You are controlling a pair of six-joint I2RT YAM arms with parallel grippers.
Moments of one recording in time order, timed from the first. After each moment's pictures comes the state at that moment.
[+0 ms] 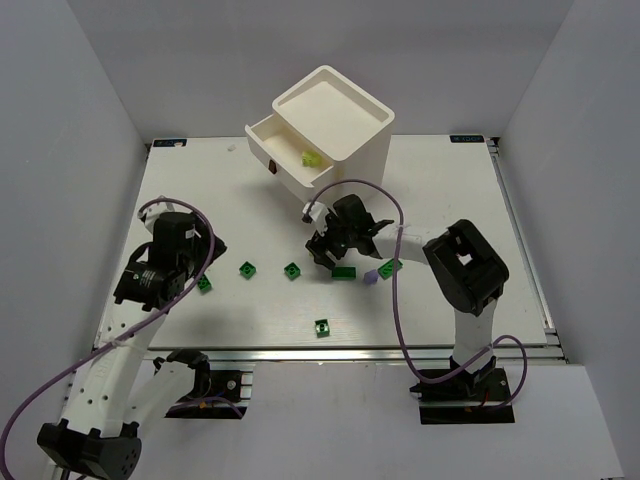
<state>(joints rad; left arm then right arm) -0.26 0.83 0.97 -0.85 -0.28 -0.80 0.69 1.93 1.14 0.03 -0.33 -0.37</state>
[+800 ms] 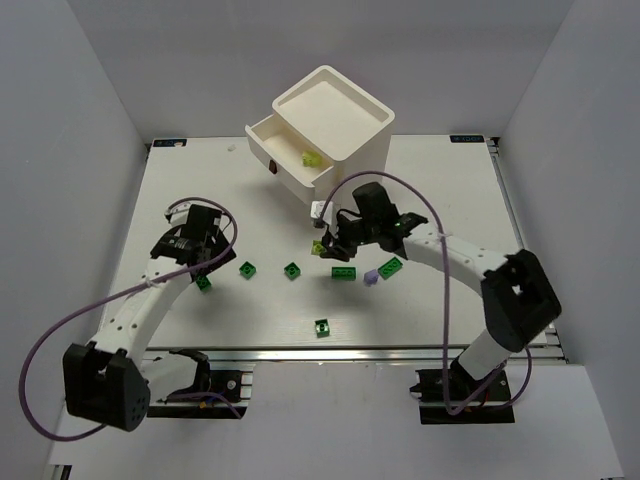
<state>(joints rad) -0.25 1.11 0.89 -0.81 -0.40 -0.73 0.69 1.63 1.09 -0.16 -0.57 -0.58</state>
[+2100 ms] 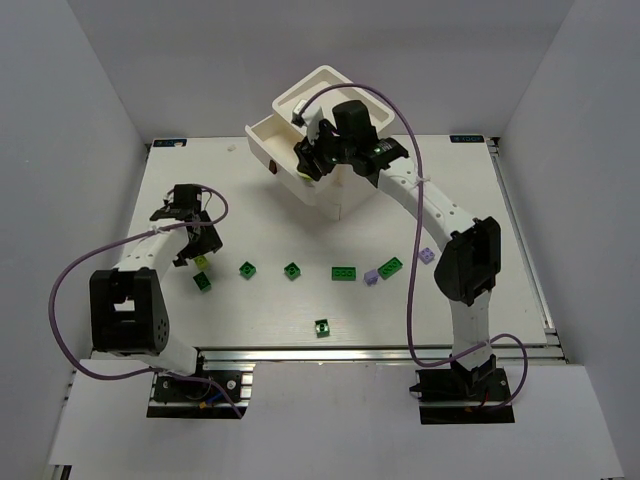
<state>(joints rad) 0.00 1.50 1.00 -0.64 -0.27 -0.43 0.63 2.02 2.02 -0.46 -0.36 -0.34</state>
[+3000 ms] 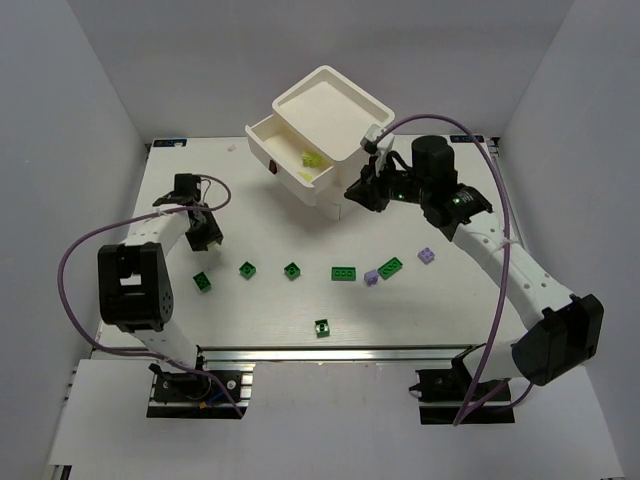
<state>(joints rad) 0.02 1.70 1.12 -0.60 -0.09 -0.42 0.51 1.38 1.35 -0.30 -0.59 -0.17</state>
